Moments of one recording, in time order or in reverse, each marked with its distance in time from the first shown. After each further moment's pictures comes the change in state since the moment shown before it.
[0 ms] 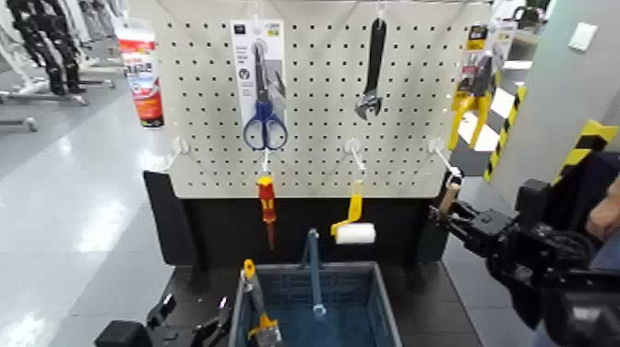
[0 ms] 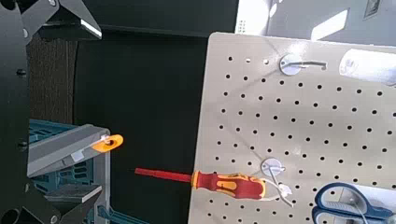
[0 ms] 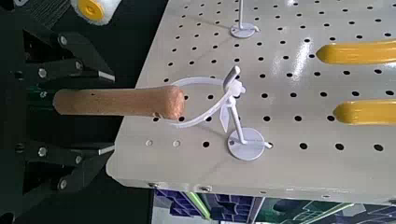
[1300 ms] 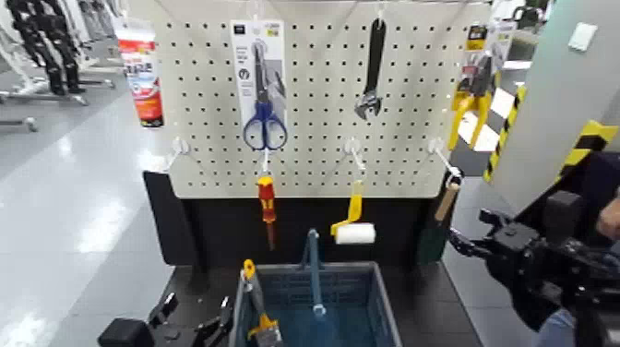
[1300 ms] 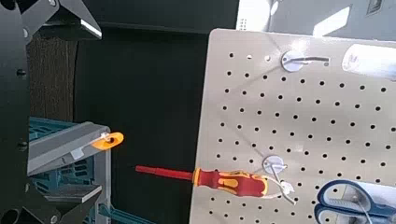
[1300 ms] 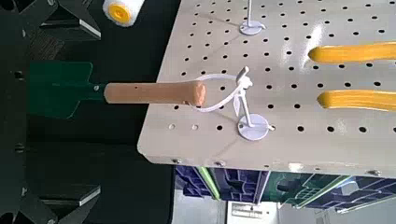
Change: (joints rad) left arm -0.005 0.002 -0.004 0.000 -0.004 0.011 0.000; right arm 0.123 -0.008 -0.102 -0.163 0.031 0.083 0.020
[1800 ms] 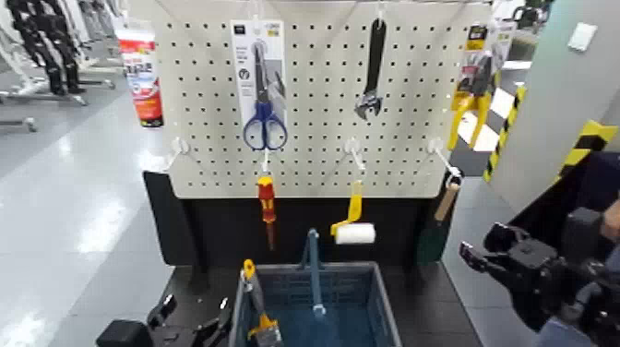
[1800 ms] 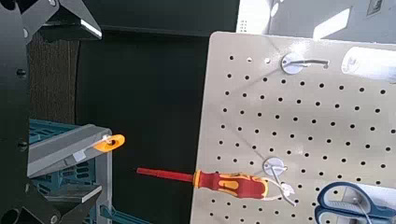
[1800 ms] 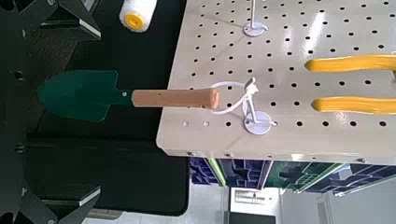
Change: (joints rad) left arm 0.007 0.003 -0.001 -0.008 0.001 0.004 0.007; right arm 0.130 0.024 -0.077 -0.160 0.007 0.057 -0.025
